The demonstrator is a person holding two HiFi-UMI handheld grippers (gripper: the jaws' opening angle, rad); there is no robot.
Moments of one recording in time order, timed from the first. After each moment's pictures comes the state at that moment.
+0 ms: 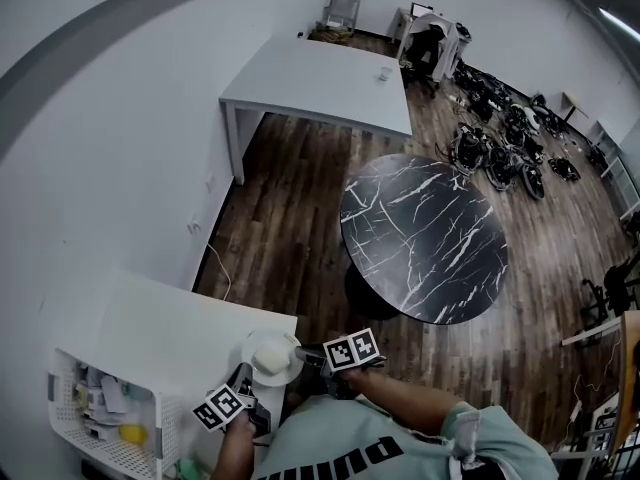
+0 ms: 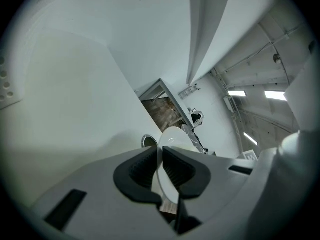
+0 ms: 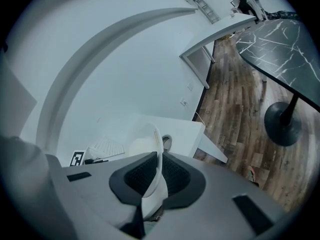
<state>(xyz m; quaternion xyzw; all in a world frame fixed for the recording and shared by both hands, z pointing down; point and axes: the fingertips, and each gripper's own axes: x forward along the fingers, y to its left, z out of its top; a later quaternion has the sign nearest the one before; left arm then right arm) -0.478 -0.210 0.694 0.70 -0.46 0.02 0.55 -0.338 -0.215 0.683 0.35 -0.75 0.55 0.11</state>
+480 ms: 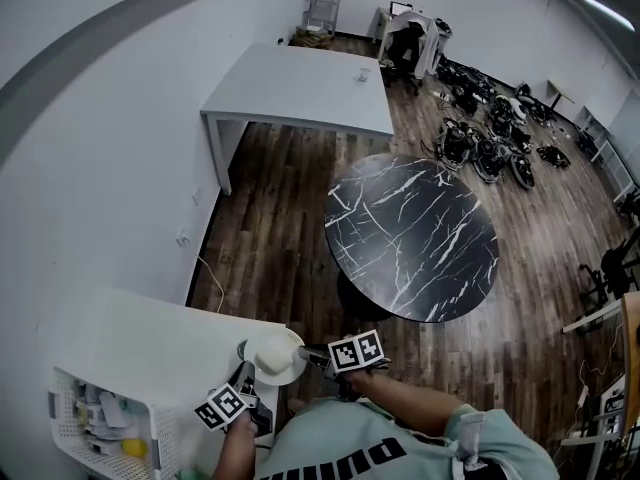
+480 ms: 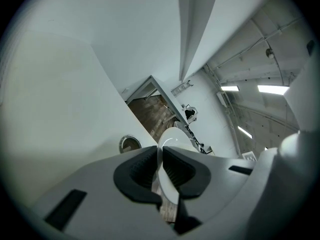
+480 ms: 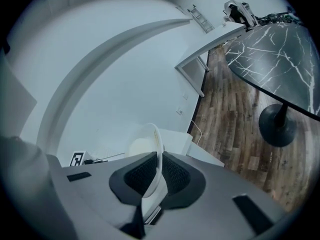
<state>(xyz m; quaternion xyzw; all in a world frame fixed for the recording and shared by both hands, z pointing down) -0.437 -0.225 0.676 0.73 -0.43 0.03 0.53 -0.296 -0.216 0.669 0.38 -0.75 0.54 0.07</state>
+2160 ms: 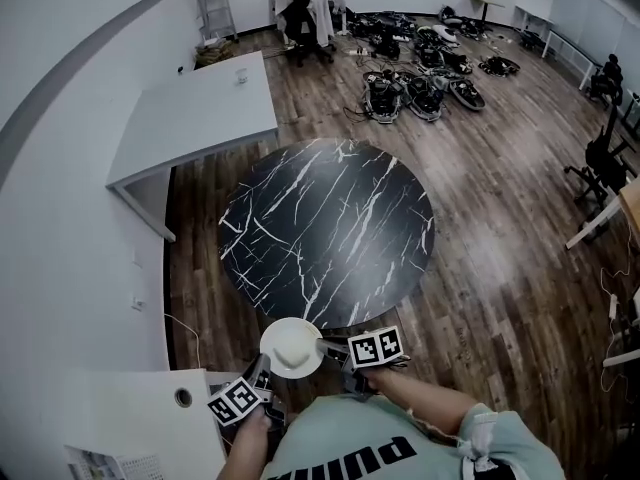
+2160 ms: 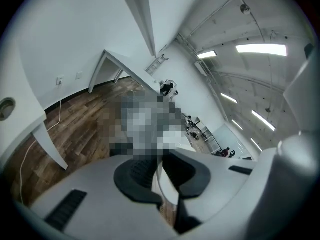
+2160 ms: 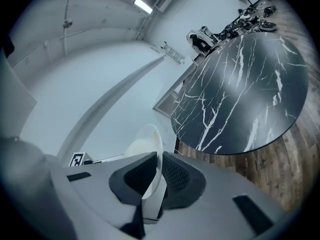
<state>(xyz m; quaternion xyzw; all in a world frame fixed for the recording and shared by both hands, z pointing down) -0.098 -0.186 0.634 0.81 -0.32 0.14 0.47 0.031 -0.127 0.649 0.49 -0.68 0.53 -0.10</state>
